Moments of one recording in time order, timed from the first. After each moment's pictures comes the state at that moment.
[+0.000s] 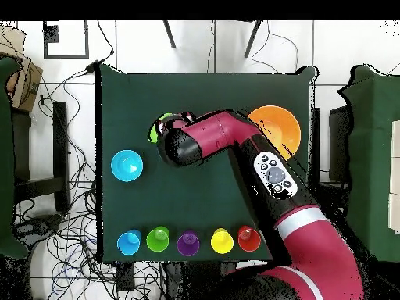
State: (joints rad) arm -0.55 -0.56 0.66 1.55 -0.77 0.42 1.86
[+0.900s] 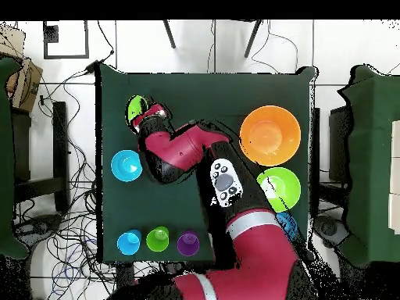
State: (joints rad) arm -0.29 -0.57 0.38 1.53 -0.89 -0.23 1.86
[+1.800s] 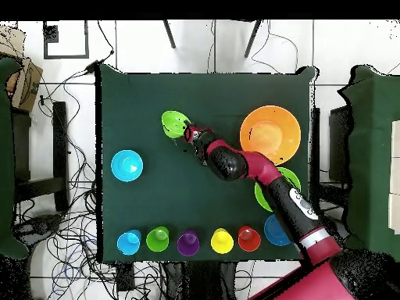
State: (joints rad) arm -1.08 0.14 0.99 1.53 -0.82 0.21 1.70
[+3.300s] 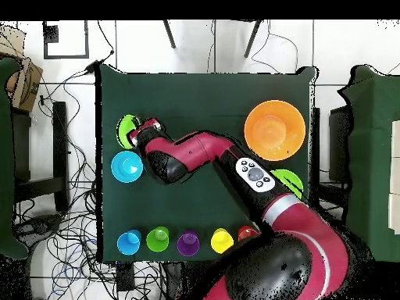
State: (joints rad) arm -0.58 -0.38 0.76 1.64 -0.82 0.00 1.61
